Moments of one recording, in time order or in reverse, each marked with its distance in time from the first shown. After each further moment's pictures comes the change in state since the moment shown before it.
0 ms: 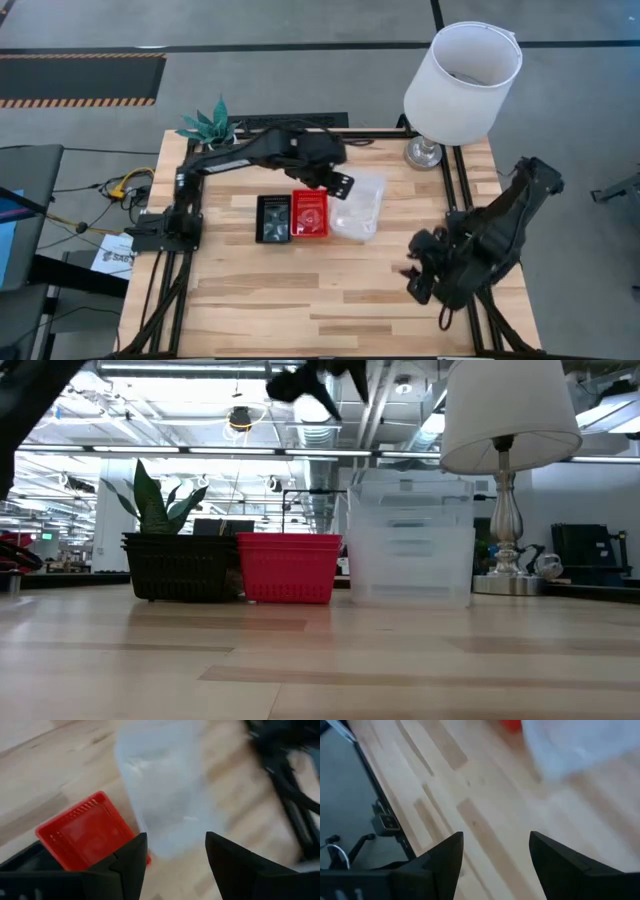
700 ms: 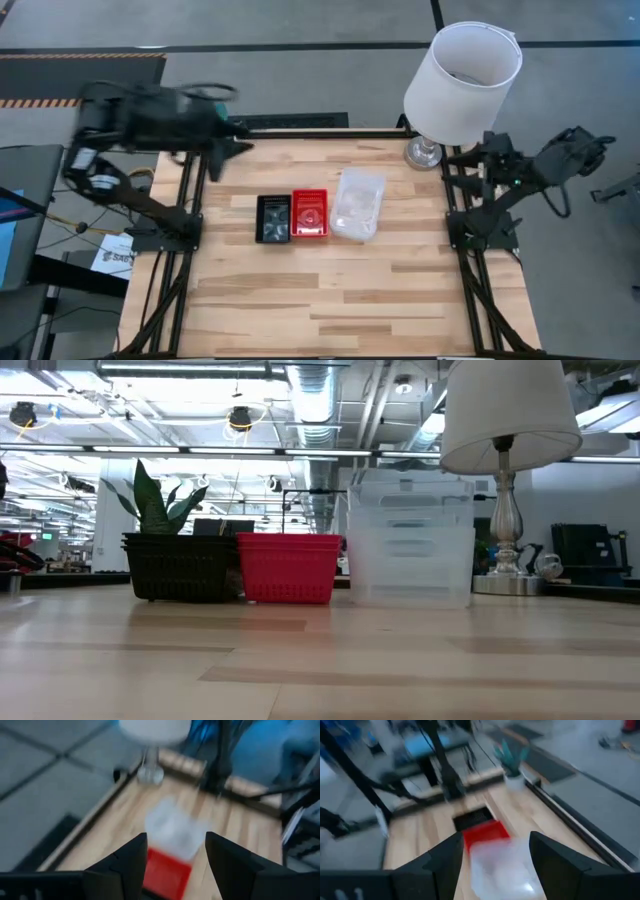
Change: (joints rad) left arm -0.047 -0.626 -0.072 -0.071 -0.172 0.614; right arm -0.235 -0.546 0.123 0.032 0.264 -0.831
